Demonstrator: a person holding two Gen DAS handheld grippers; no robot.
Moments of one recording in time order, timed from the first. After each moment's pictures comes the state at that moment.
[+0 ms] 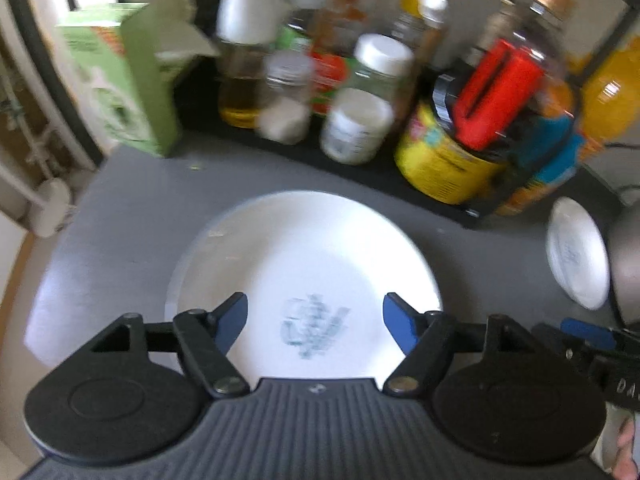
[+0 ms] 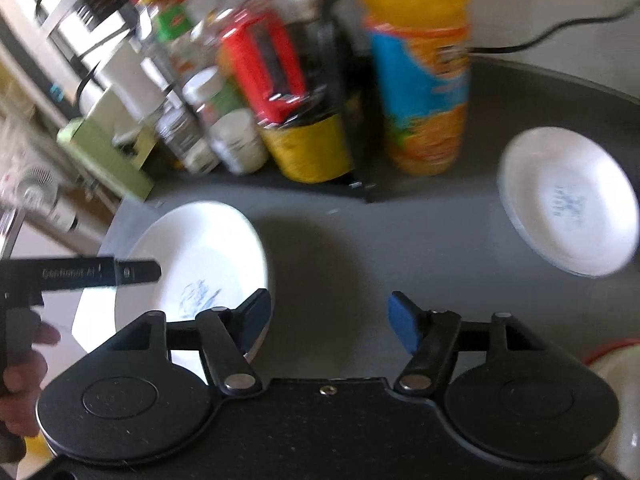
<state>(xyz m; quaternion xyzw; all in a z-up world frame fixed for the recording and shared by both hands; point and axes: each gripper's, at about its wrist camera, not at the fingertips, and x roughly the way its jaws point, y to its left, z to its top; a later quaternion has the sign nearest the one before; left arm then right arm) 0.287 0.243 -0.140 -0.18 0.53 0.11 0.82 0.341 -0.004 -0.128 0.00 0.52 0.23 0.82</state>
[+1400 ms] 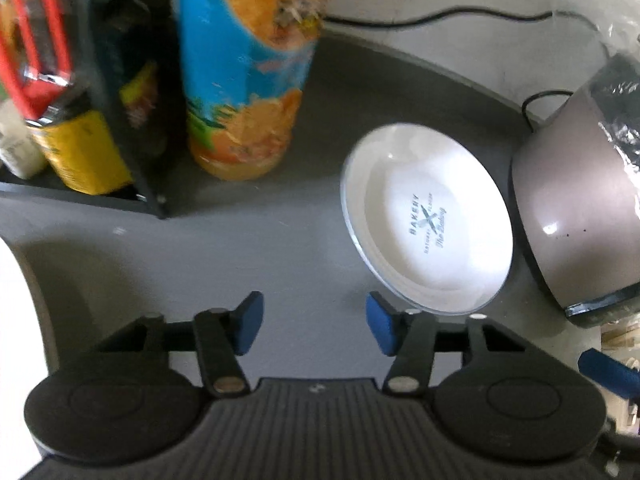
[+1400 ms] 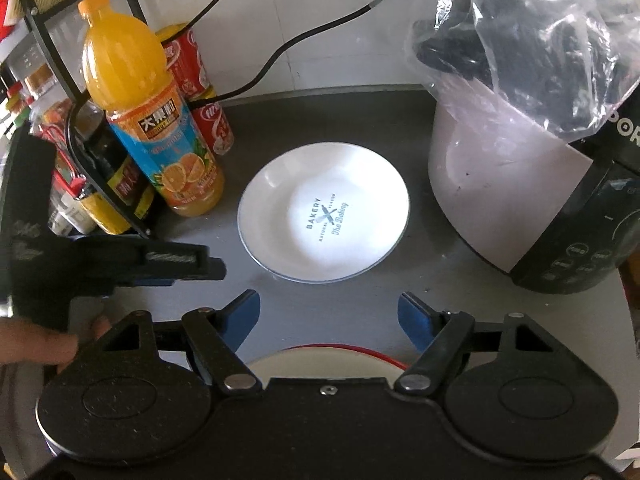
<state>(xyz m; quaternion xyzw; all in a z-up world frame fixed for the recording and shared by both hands) 0.414 0.005 -0.193 -0.15 0.55 -0.01 0.82 0.350 -0.185 -0.130 0.01 0.47 0.09 0.88</state>
